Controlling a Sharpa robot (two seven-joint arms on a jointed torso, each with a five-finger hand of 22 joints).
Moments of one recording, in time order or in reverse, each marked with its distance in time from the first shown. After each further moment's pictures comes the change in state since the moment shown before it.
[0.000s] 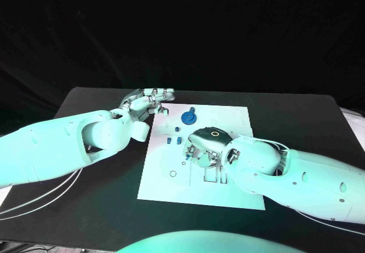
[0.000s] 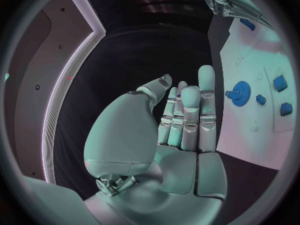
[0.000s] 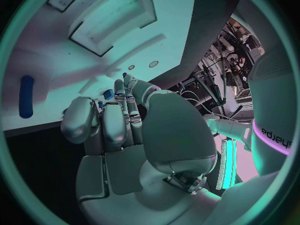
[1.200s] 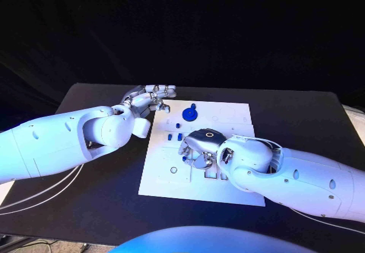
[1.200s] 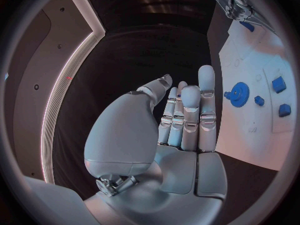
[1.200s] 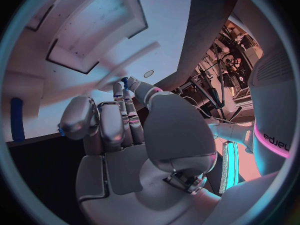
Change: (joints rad) left arm 0.000 -0.002 0.000 0.002 0.000 0.003 -0.012; left_hand 0.004 0.004 -0.005 0.000 0.000 -0.004 0.003 0.000 0.000 -0.004 -0.003 0.000 0.000 -0.007 0.000 0.000 -0.005 0.000 0.000 0.000 0.000 -0.001; right arm -0.012 0.041 -0.001 -0.033 0.002 0.058 0.007; right_hand -0.059 -0.048 -0.057 0.028 0.008 -0.172 0.056 -0.034 -0.037 -0.189 0.060 -0.027 -0.058 -0.002 0.035 0.000 -0.017 0.000 -0.017 0.028 -0.019 -0.034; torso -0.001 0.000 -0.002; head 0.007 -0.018
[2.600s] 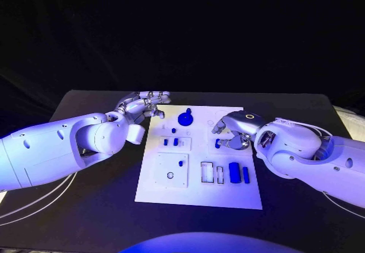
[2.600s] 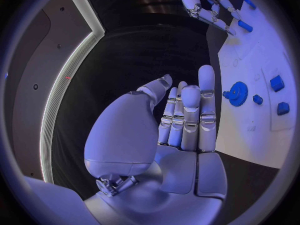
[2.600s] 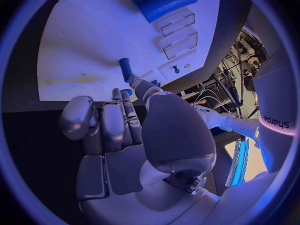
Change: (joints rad) left arm 0.000 -0.006 0.000 -0.001 -0.001 0.010 -0.011; left_hand 0.000 0.000 0.000 0.000 0.000 0.000 0.000 0.000 0.000 -0.003 0.003 0.004 0.000 0.000 0.000 0.000 -0.004 0.000 0.000 0.000 -0.005 -0.001; right arm 0.100 -0.254 0.019 0.065 0.007 -0.040 -0.047; right_hand 0.054 -0.017 -0.096 0.009 0.007 -0.005 -0.047 0.000 0.000 -0.052 -0.022 0.022 0.002 0.001 -0.024 0.000 -0.018 0.000 0.006 -0.010 0.000 -0.006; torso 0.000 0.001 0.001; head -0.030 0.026
